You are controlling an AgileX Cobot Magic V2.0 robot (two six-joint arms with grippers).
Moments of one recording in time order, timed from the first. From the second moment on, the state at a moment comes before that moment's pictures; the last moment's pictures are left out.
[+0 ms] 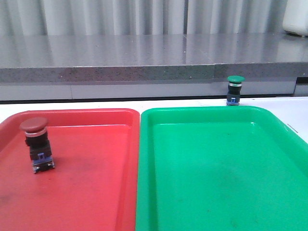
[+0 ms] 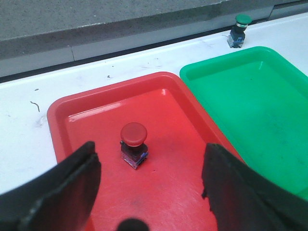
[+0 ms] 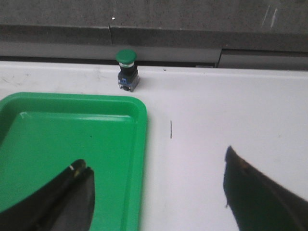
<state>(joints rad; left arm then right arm) -0.35 0.48 -0.64 -0.11 0.70 0.04 0.04 0.63 -0.58 0.06 0.45 0.01</state>
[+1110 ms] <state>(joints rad) -0.35 0.48 -0.64 -0.11 0.70 0.04 0.12 1.61 -1.24 0.06 0.46 0.00</state>
